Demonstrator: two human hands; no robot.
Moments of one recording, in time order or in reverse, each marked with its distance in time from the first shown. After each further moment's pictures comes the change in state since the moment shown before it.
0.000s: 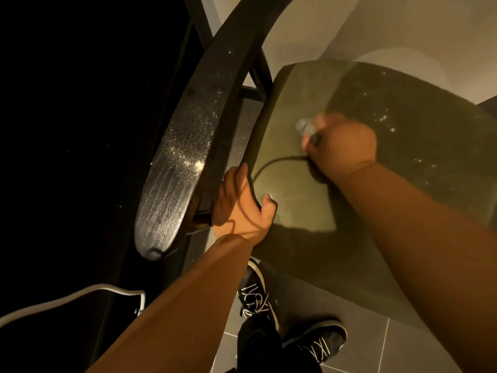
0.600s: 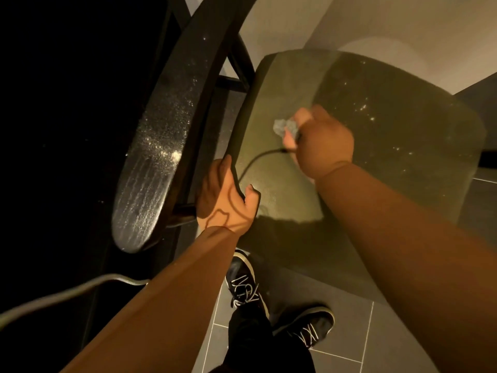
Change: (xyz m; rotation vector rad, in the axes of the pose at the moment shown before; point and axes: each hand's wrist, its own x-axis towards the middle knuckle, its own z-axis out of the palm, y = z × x) left_hand -0.002 0.000 0.001 0.011 0.010 0.006; right_hand -0.020 0.000 0.009 0.053 0.059 -0.003
